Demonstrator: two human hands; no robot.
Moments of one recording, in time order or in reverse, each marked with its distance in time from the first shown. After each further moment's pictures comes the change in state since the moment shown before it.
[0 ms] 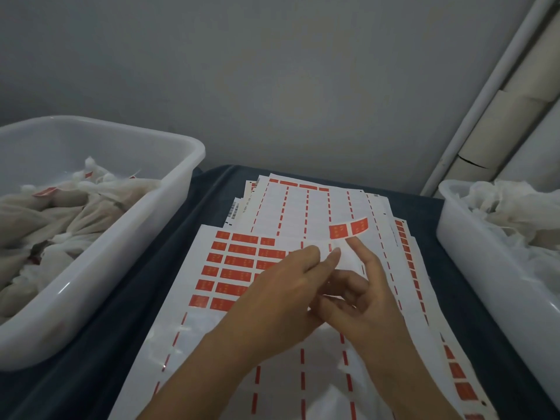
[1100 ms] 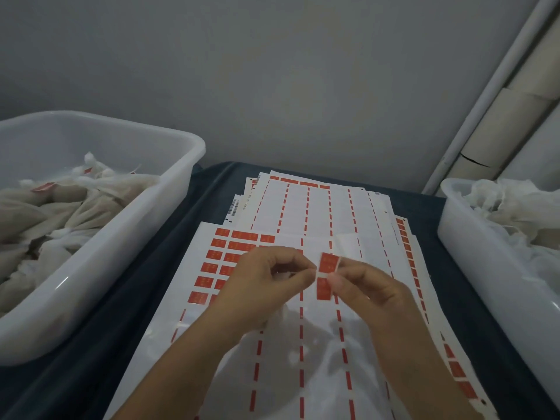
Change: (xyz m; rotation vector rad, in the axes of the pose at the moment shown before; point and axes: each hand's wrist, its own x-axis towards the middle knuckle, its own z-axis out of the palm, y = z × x) left_hand 0.003 -0.017 -0.008 -0.770 0.105 -0.497; right_hand 0.000 -0.015 -0.014 0.067 -0.034 0.082
